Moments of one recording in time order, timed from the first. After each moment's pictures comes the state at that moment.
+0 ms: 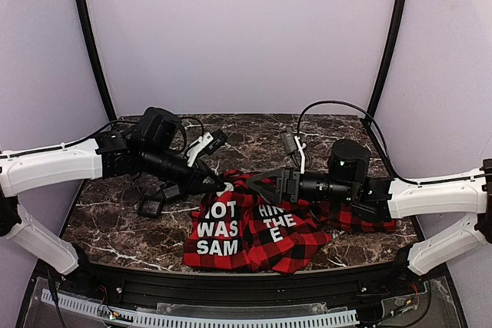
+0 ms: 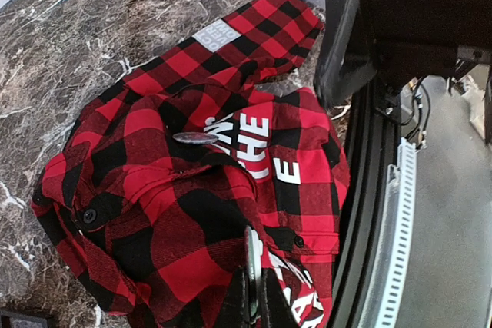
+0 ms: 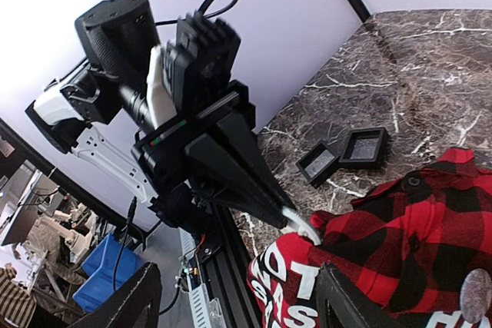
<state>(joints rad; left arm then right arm) -0.86 1.40 1.09 -0.38 0.43 -0.01 0.98 1.24 0.66 0.49 -0.34 0.67</state>
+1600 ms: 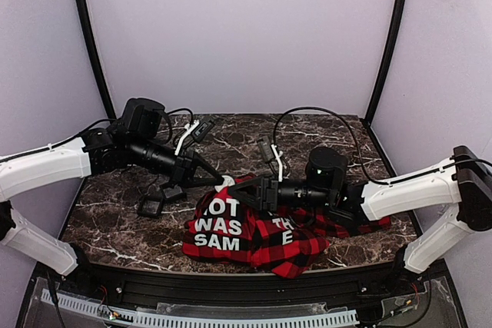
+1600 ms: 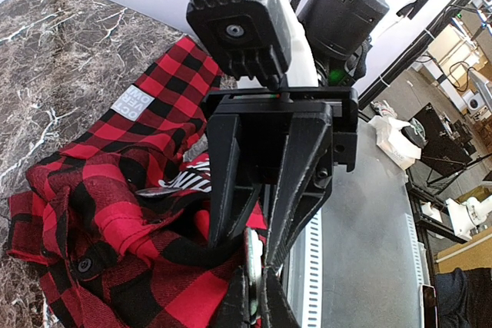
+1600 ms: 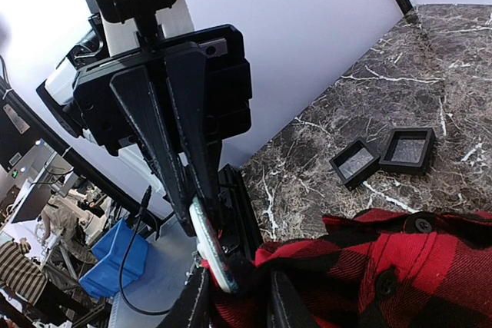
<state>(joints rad) -0.79 1.32 1.06 -0.28 0.78 -0.12 1.05 1.47 0.71 0.72 -0.39 0.67</state>
